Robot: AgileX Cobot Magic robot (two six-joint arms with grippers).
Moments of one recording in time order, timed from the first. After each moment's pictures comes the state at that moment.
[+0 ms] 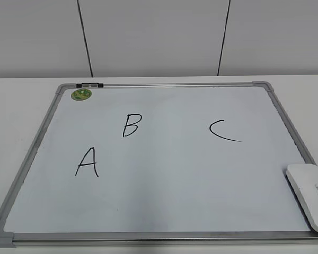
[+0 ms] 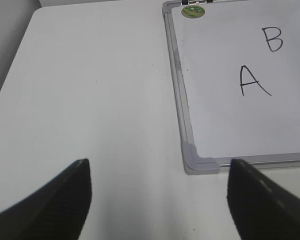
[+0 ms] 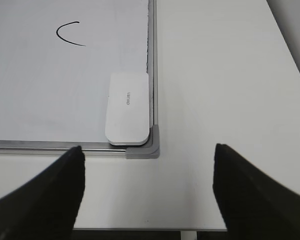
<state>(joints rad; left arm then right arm) 0.02 0.02 -0.52 -0.04 1.10 0.06 0.00 -0.02 -0.50 -0.02 1.15 -0.07</state>
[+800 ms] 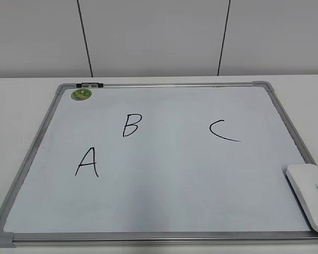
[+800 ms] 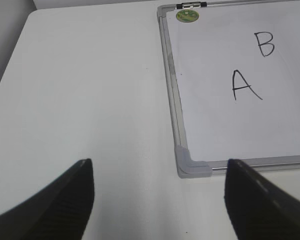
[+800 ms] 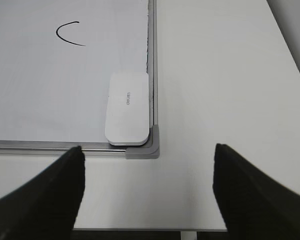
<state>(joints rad) 0.02 0.05 -0.56 -0.06 1.11 0.06 0.00 -0.02 -0.50 -0.02 1.15 -0.07</state>
